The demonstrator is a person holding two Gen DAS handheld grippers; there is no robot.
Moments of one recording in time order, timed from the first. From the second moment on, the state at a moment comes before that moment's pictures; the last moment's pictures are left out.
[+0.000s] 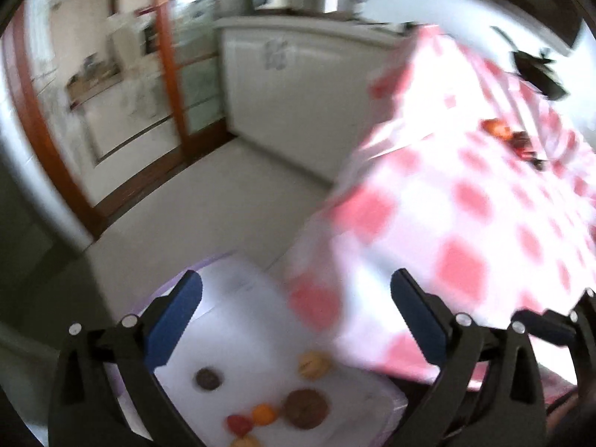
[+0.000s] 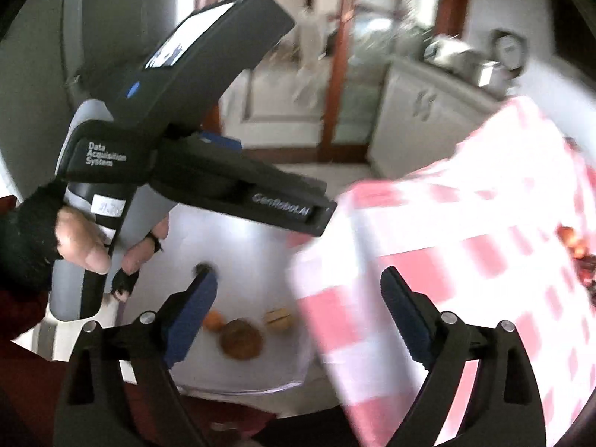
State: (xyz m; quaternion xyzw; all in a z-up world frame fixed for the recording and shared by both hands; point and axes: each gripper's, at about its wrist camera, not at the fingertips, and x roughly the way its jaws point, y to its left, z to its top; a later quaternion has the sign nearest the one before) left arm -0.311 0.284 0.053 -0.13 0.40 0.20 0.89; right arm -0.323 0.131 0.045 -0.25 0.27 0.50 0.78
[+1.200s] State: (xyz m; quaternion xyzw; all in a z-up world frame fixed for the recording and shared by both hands) left arm 0.026 0.094 0.021 -0.16 0.38 -0.06 0.91; right arm 0.183 -0.216 0.013 0.16 0.40 0.02 0.90
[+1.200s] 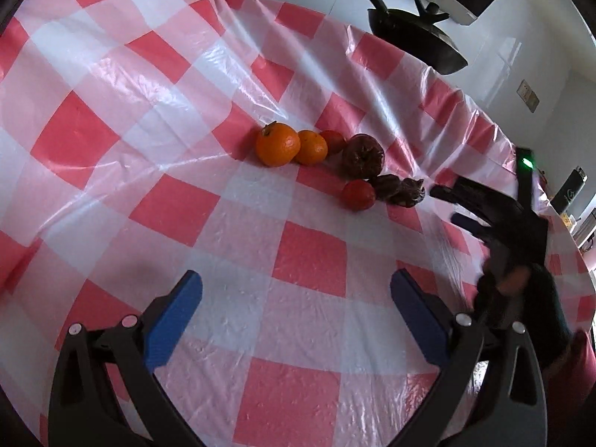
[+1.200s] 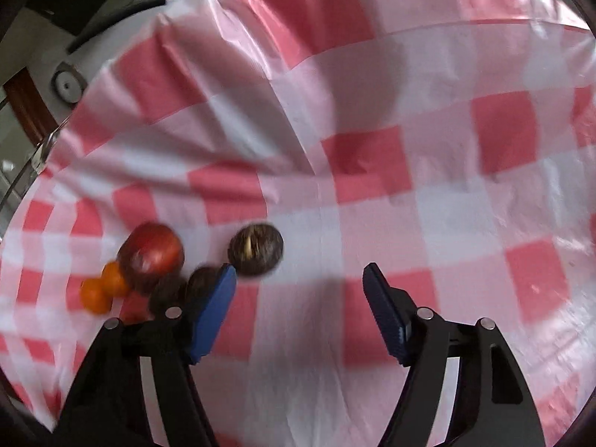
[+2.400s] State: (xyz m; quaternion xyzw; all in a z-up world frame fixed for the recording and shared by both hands) left arm 0.054 0.071 0.016 -0.12 0.42 -0.06 0.90; right arm 0.109 -0.258 0.009 0.17 0.39 0.08 0.90
